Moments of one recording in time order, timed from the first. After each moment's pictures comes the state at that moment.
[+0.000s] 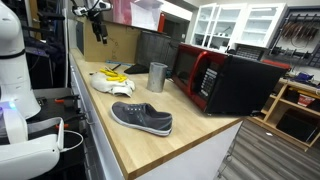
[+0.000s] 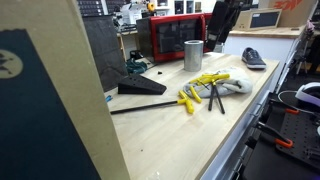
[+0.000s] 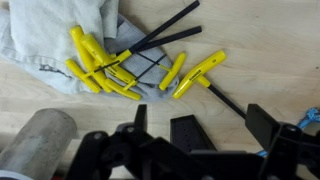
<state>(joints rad) 0.18 -0.63 0.33 -2.68 0.13 2.32 0.28</state>
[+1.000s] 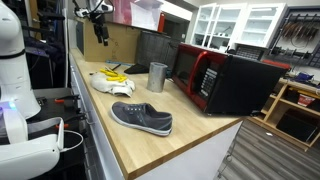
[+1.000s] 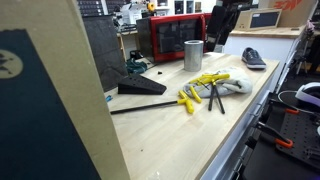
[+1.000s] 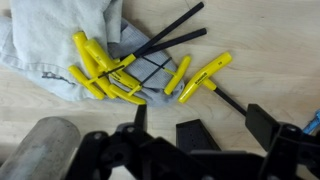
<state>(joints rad) 0.18 -0.60 0.30 -2.68 0.12 2.32 0.28</state>
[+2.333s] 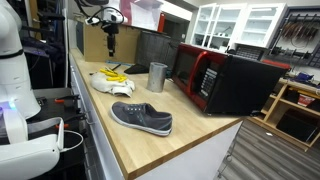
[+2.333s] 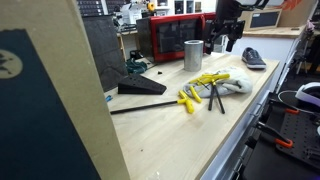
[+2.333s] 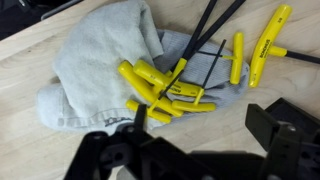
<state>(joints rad) 0.01 -0.48 0.21 -2.67 0.13 2.31 0.52</state>
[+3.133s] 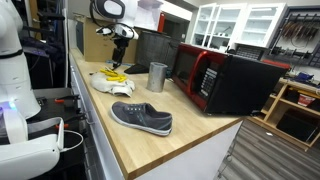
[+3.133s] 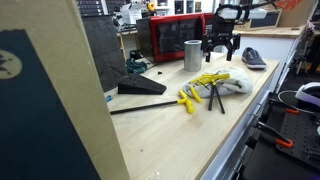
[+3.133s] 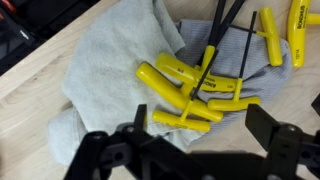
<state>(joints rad) -0.03 -0.26 0.07 -2.58 0.18 2.28 0.52</state>
